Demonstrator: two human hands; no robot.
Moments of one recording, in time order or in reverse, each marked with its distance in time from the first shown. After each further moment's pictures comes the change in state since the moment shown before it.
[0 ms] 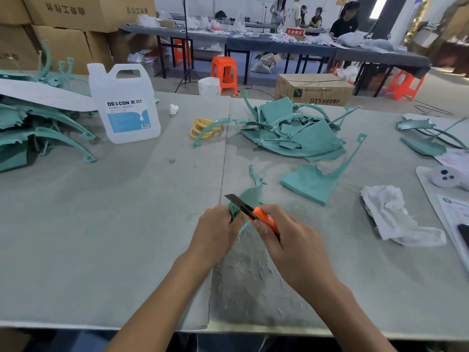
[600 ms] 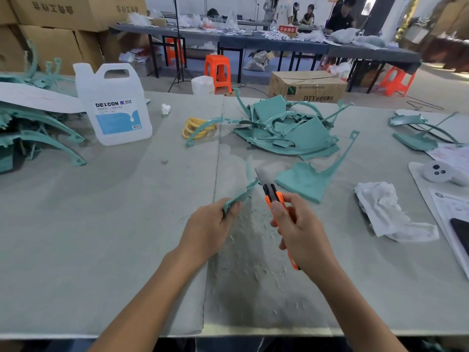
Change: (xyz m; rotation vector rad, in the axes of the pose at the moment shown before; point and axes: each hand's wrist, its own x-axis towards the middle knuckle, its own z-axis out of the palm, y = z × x) left_hand 0.005 -0.004 -0.006 0.083 -0.008 0.093; right_hand 0.016 0.030 0.000 0.543 0.077 0.289
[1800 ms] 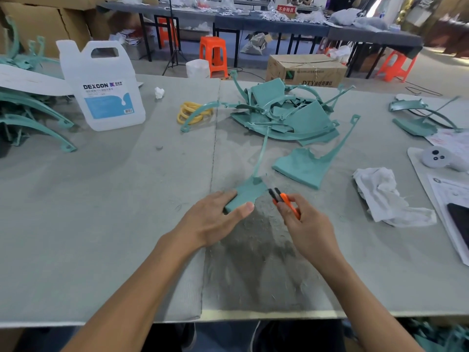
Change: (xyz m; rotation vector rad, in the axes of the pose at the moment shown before) left_hand 0.000 0.005 -0.006 -0.022 -0.410 -0.076; right_hand 0.002 0.038 -0.009 -0.384 0.018 0.105
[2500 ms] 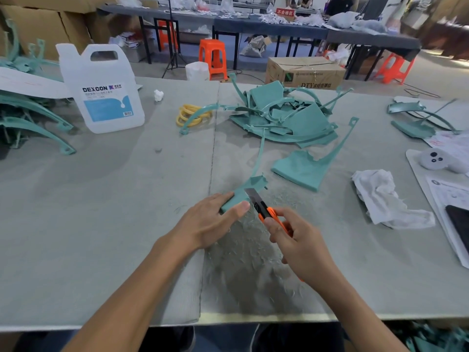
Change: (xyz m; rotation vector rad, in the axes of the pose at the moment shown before) left_hand 0.003 -0.007 0.001 -0.008 0.019 -0.037; right_hand -0.029 -0.012 0.001 0.224 -0.163 -0.102
